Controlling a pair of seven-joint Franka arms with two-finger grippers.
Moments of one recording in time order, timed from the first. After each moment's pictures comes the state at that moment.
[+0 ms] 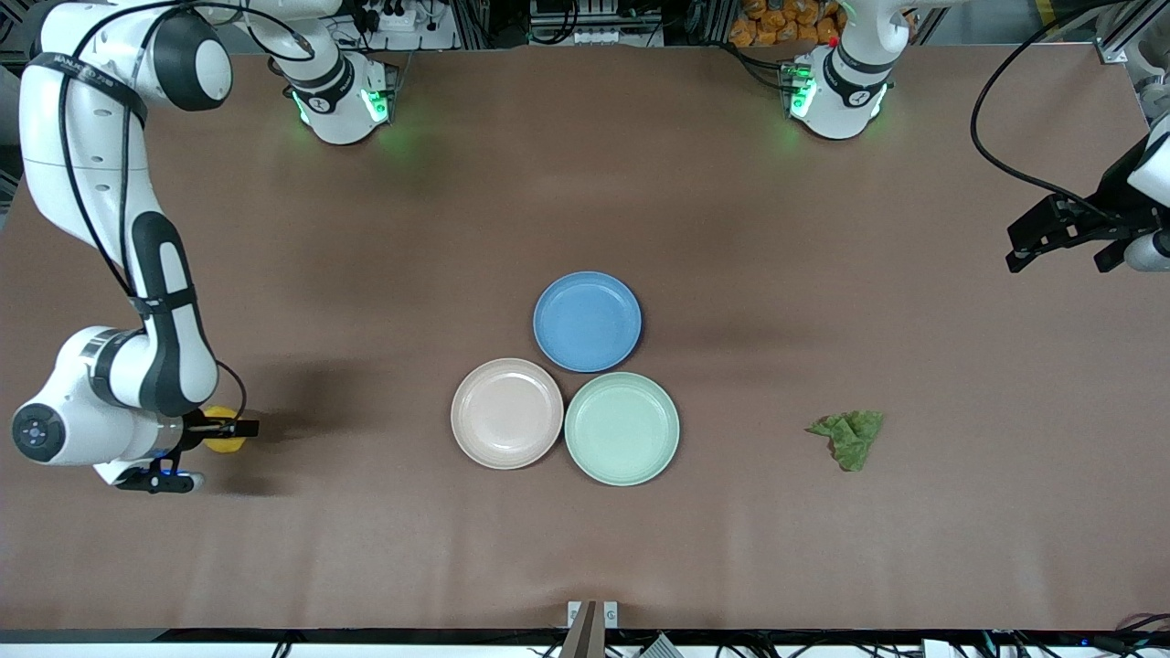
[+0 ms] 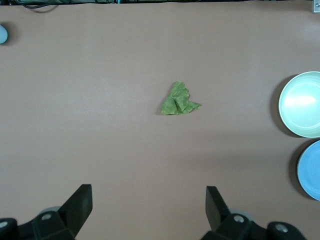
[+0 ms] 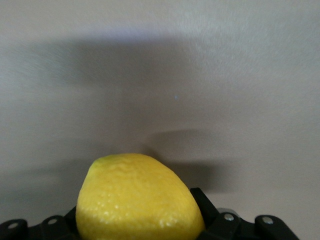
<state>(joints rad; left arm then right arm) 0.00 0.00 -0.06 -1.57 0.02 1.70 -0.05 -0.08 0.88 -0.11 -1.35 0.09 2.03 -0.14</state>
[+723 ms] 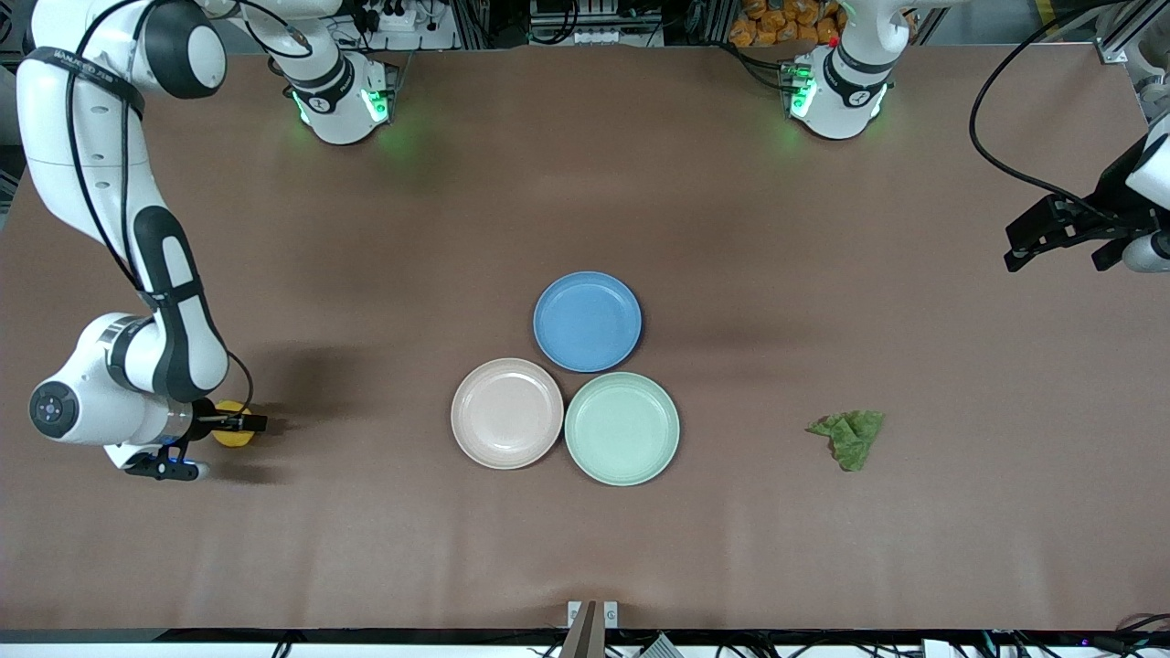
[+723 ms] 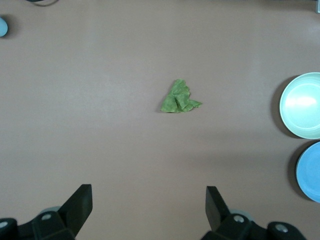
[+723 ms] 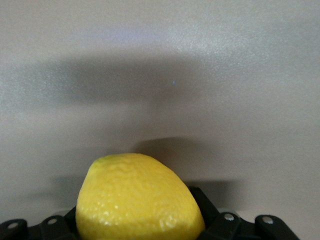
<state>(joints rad) 0.00 0.00 -0.06 -1.57 0.02 1.69 -0.07 -0.09 0.82 -0.10 -1.51 0.14 2.20 -0.14</state>
